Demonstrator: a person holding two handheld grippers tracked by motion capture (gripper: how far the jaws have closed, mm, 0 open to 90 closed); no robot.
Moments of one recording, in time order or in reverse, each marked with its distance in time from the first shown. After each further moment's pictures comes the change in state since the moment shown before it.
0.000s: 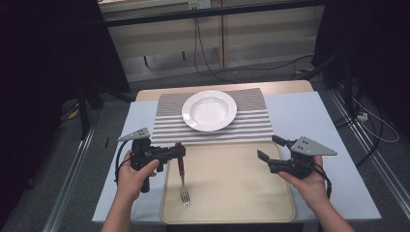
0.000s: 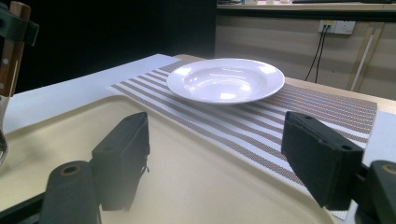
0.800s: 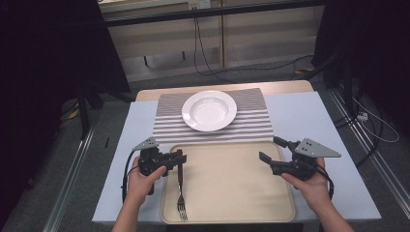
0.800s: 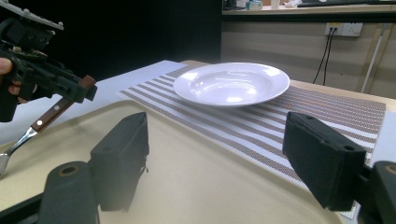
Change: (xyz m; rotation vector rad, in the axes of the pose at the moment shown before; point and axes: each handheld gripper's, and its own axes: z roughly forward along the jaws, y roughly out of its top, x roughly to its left) left arm 0.037 -0.047 0.025 0.084 0.134 0.032; right arm -0.002 -0.004 -0.006 -0.023 0.029 0.020
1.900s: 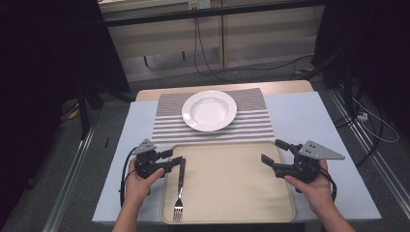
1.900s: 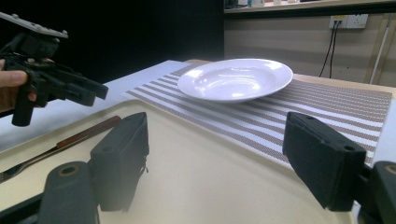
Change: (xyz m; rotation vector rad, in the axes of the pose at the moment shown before) left arm 0.002 -0.007 -0.011 -0.045 0.153 0.040; right arm -0.001 -0.005 -0.009 -0.002 0.013 0.045
